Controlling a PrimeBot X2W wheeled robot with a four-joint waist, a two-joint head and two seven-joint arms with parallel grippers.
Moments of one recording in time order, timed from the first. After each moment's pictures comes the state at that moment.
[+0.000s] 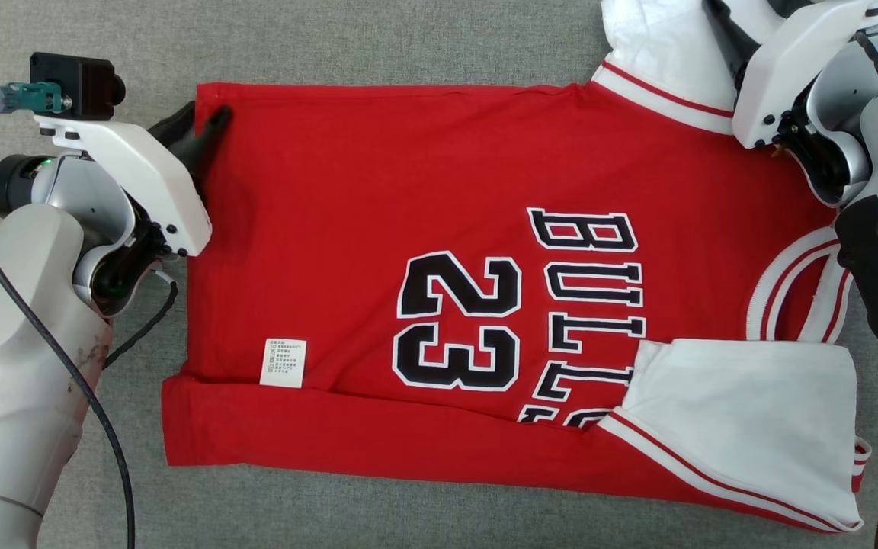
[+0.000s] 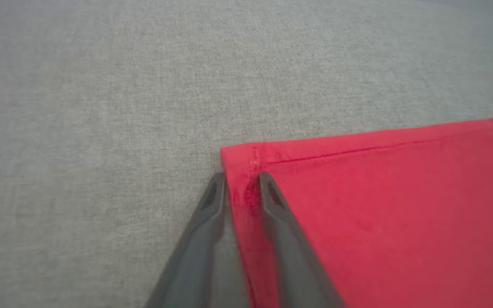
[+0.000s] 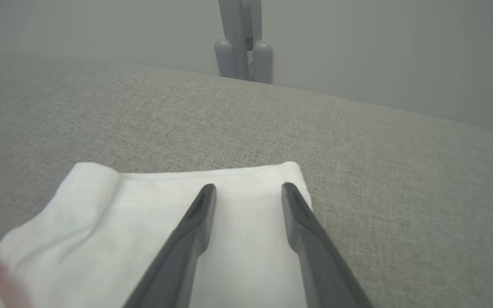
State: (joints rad) left arm -0.89 0.36 -0.54 0.68 -0.80 -0.11 0.23; right arm -1.14 -0.22 0.39 0.90 0.40 0.13 0.16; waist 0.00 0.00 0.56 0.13
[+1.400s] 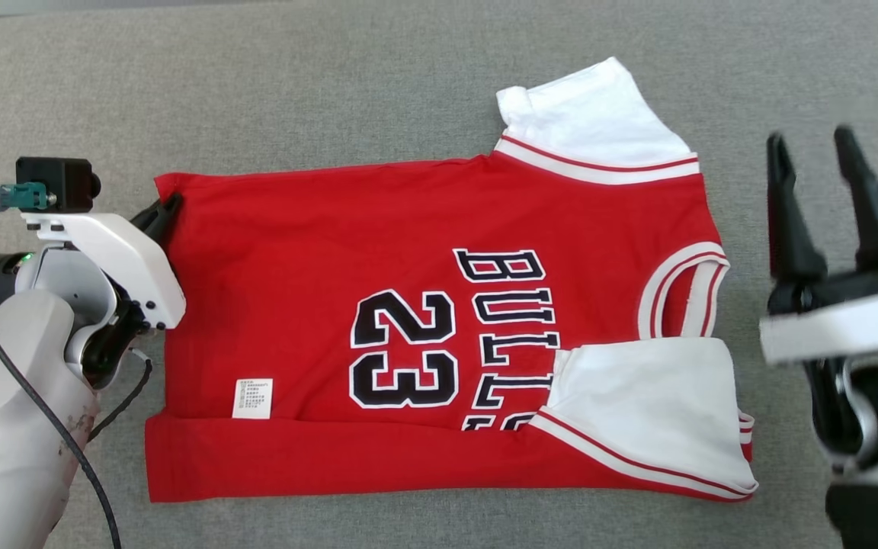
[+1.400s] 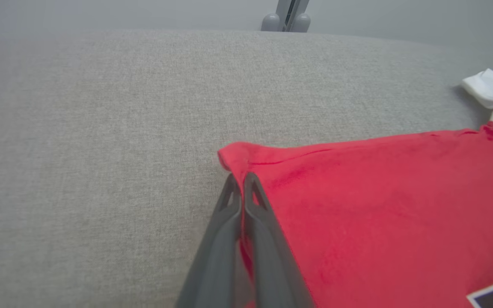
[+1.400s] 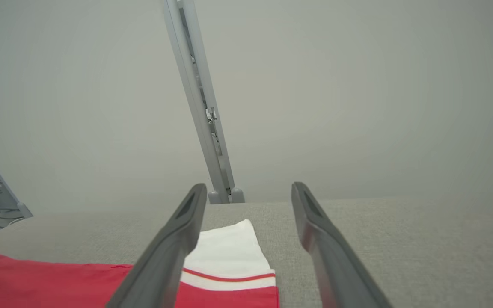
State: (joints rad) left arm -0.79 0.39 -0.57 0.77 -0.83 -0.09 0.12; right arm -0.41 -0.14 0.03 0.10 0.34 0.13 -0.15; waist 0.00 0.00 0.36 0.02
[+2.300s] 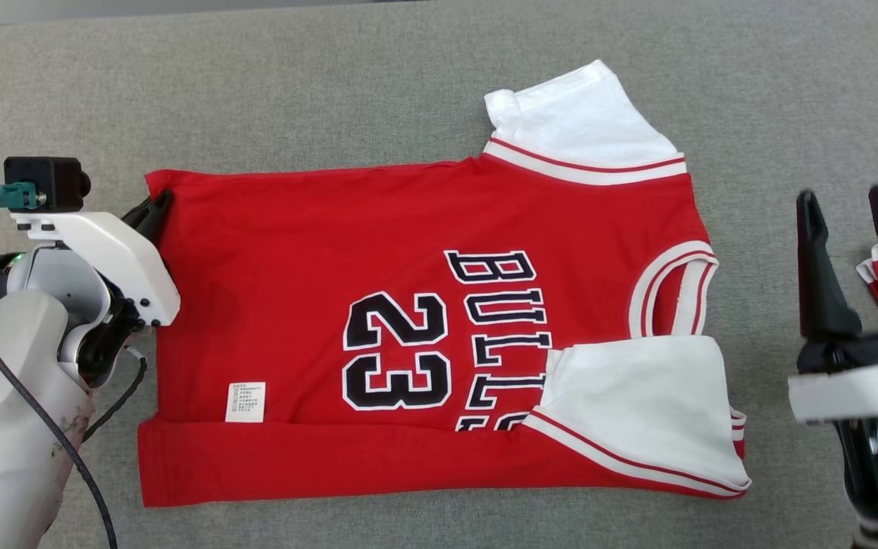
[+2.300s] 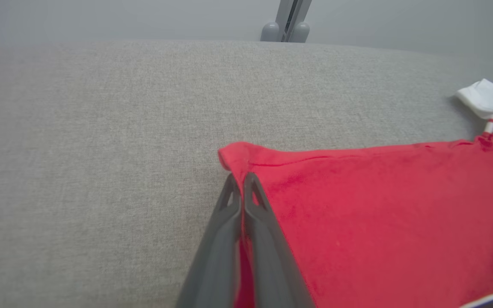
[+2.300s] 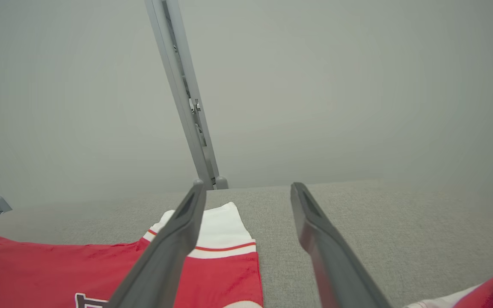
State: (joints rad) left arm -0.77 0.41 -0.57 0.73 -0.85 -0.06 0.12; right arm -0.16 -0.05 -0.09 -0.22 0.27 0.13 0.02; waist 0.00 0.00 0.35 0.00
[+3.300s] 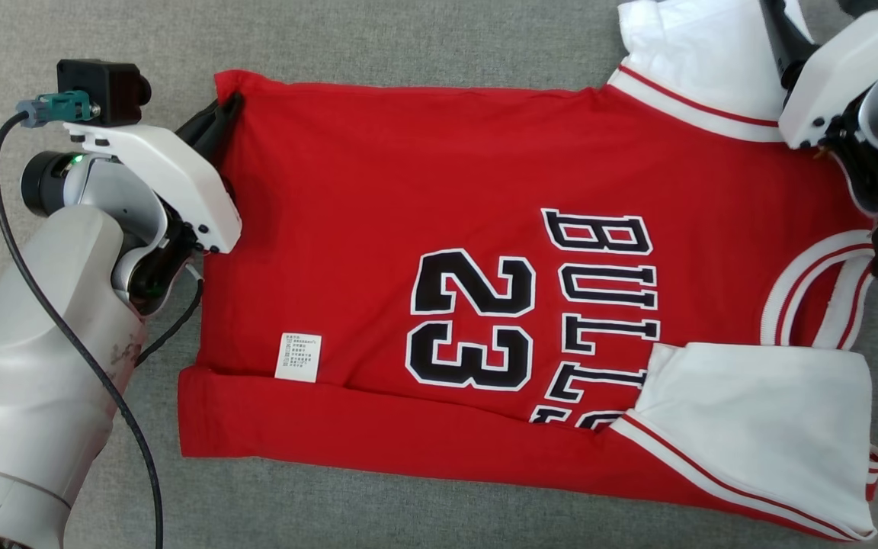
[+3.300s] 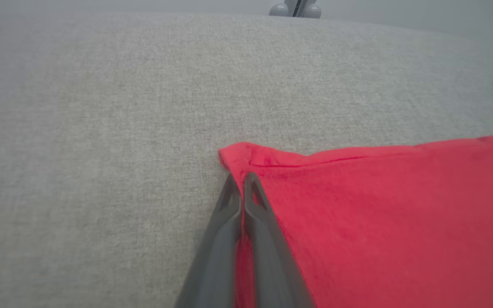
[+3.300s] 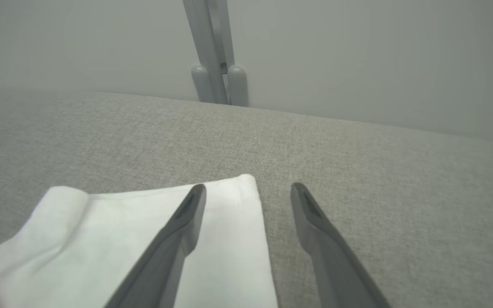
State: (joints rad) left arm -0.93 0.32 -0.62 0.75 -0.83 -0.09 0.07; right arm -1.04 -0.24 0.20 0.77 0.30 0.13 0.15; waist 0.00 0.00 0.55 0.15
